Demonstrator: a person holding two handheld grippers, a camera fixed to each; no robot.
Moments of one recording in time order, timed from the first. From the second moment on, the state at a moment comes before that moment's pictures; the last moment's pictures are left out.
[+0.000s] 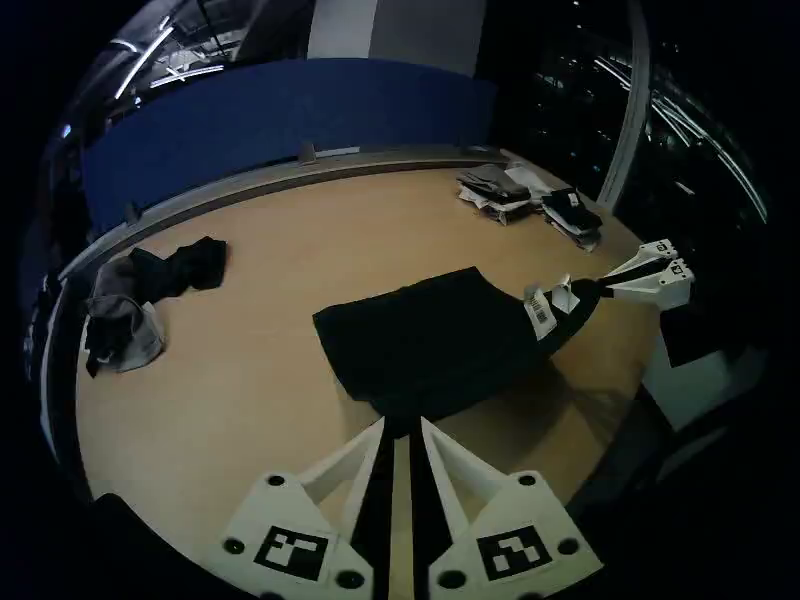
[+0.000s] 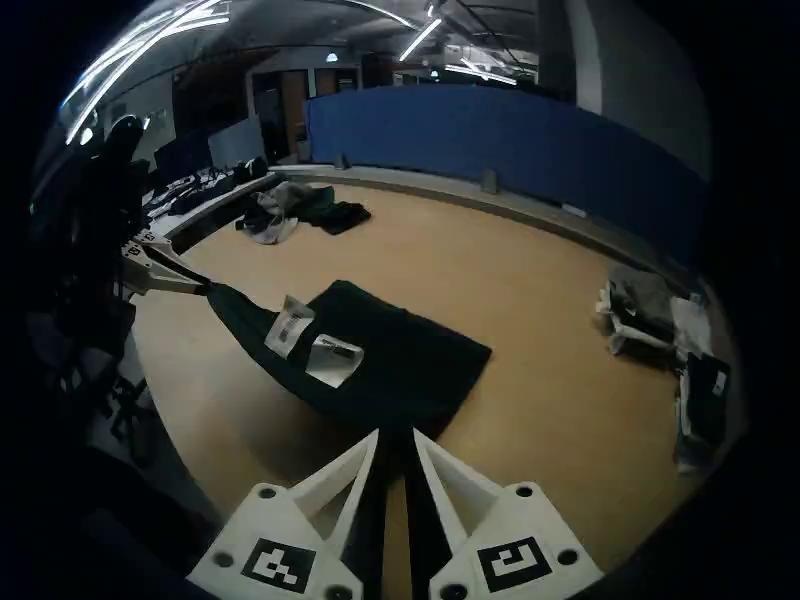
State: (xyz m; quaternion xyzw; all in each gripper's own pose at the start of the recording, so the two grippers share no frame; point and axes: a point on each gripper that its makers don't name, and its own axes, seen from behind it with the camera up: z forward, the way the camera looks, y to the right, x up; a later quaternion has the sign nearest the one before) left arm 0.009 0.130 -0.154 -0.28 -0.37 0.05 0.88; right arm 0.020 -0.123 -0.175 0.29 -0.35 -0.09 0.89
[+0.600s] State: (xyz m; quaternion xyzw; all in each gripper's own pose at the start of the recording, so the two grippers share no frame) left arm 0.010 0.134 -0.155 -0.27 -0.39 0.04 0.88; right arm 0.022 -0.121 -0.170 0.29 -0.35 -0.09 0.89
